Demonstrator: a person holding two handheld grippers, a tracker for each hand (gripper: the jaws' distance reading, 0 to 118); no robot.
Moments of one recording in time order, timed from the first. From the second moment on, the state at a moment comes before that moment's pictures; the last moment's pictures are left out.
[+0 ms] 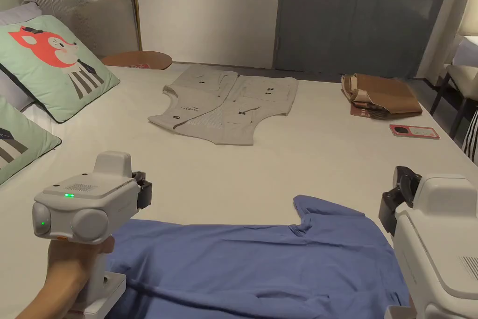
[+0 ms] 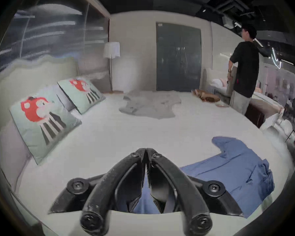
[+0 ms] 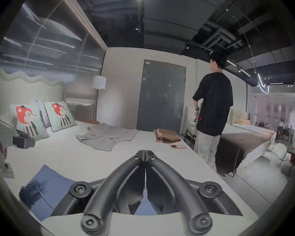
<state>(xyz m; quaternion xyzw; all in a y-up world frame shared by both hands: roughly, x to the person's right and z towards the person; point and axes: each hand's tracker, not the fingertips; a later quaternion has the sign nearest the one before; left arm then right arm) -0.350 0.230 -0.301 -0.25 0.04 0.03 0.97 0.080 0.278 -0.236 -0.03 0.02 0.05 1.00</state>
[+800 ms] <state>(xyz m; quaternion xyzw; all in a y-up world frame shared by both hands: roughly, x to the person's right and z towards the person) -0.379 0.097 -0.413 -0.46 0.08 0.01 0.89 0.083 0.211 -0.331 -0.13 0.02 0.06 0.99</state>
